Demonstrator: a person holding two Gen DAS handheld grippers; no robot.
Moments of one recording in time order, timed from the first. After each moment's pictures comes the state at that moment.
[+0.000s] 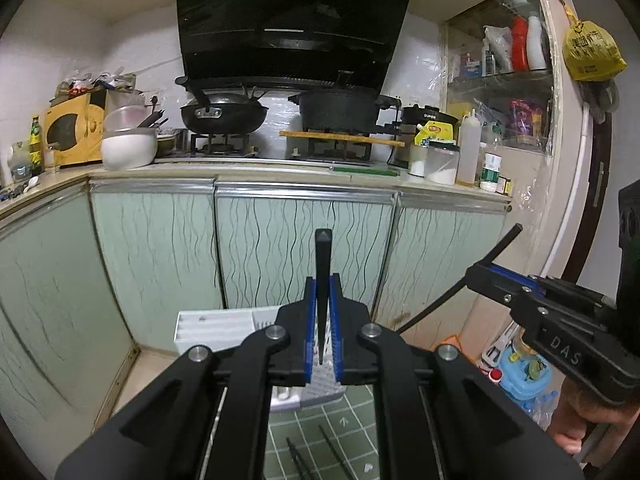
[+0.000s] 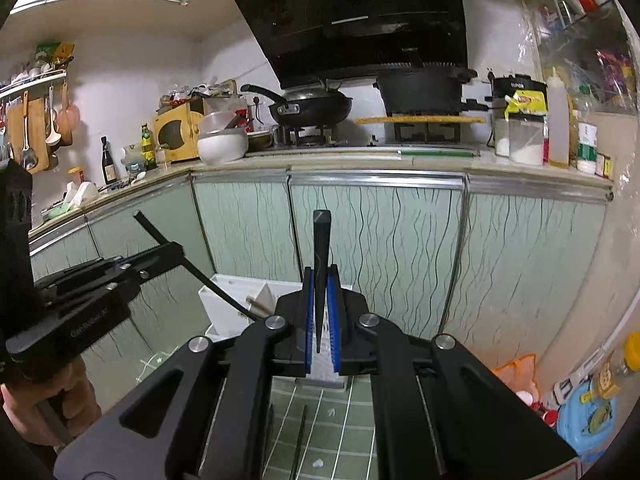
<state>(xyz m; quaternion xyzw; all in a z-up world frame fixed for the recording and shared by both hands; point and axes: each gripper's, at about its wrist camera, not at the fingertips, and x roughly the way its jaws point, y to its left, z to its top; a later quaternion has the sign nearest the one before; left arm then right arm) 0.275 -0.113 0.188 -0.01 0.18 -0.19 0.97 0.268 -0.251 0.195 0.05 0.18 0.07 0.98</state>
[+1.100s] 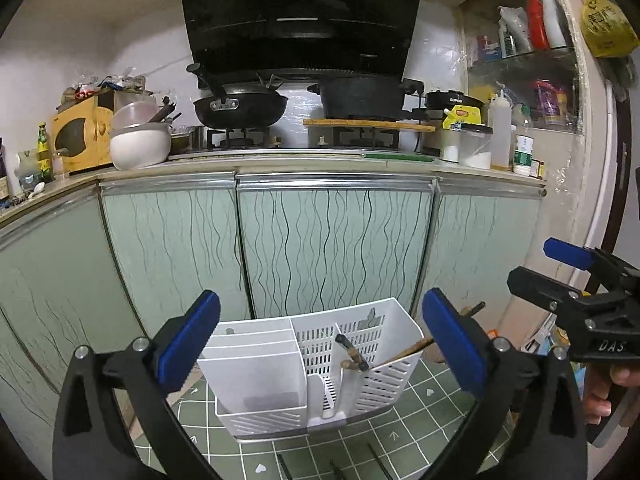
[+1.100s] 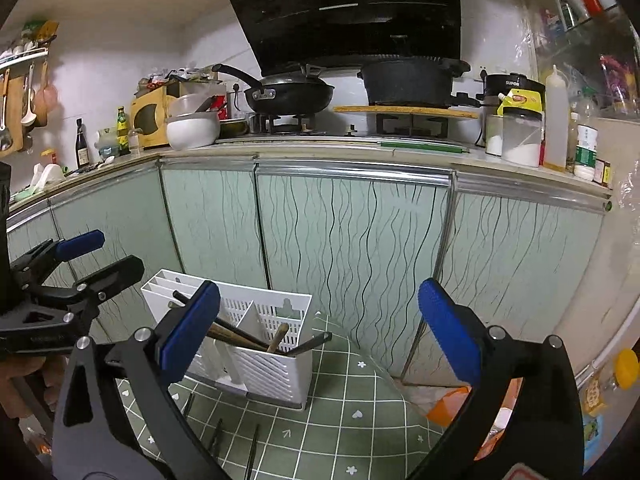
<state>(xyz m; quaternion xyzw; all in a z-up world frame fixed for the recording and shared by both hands) 0.322 -0.100 0.155 0.03 0.18 -0.15 0.97 0.314 -0.274 0.158 0.02 0.19 0.04 0.98</state>
